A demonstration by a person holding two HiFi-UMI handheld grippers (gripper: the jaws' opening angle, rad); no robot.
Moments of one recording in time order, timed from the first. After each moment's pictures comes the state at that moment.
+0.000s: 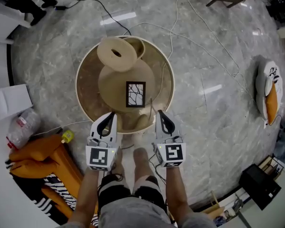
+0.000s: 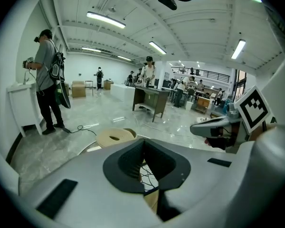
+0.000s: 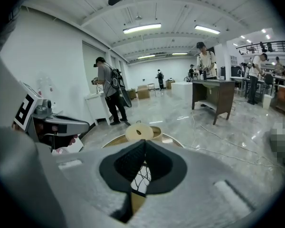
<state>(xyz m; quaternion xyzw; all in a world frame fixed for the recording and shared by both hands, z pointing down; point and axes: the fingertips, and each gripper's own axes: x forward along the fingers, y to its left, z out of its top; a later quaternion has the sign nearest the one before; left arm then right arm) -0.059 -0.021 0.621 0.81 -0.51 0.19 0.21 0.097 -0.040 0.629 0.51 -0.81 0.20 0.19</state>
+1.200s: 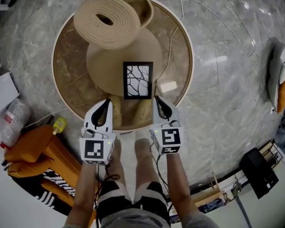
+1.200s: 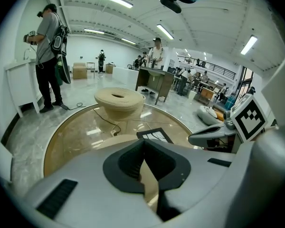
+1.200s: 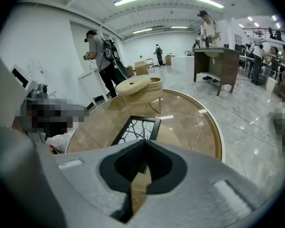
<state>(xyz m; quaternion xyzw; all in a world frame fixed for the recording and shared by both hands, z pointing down) -0.072 -0.022 0.837 0.79 -0.50 0.25 0.28 0.080 -0.026 0.880 0.47 -0.78 0.30 0.29</state>
